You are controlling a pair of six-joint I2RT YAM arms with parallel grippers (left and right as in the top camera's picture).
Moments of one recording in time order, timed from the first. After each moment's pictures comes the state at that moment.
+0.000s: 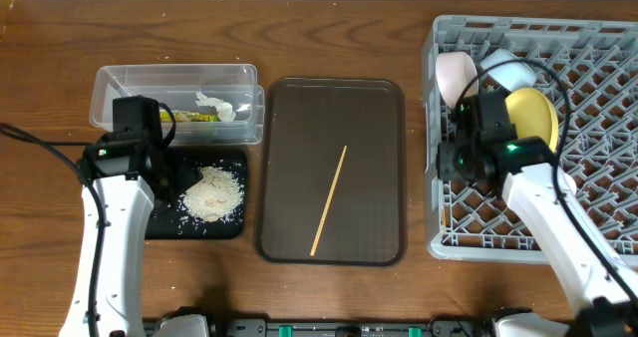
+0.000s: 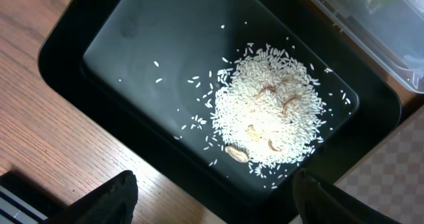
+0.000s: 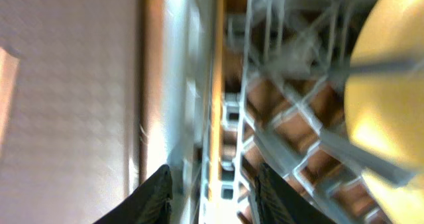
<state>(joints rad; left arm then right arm) 0.15 1.32 1.07 -1.12 -0.14 -0.55 0.21 1.42 1.02 -0.73 -0.01 0.22</state>
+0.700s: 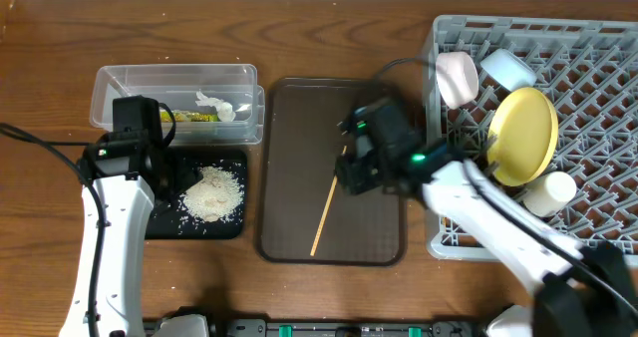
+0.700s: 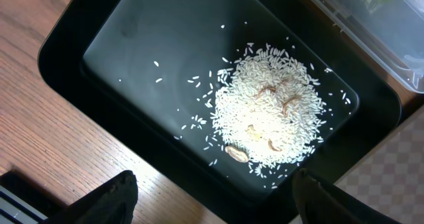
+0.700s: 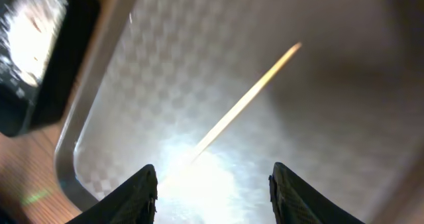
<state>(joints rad) 0.15 1.32 1.07 -1.12 -0.14 -0.55 0.65 1.63 1.09 -0.56 -0.20 0.31</state>
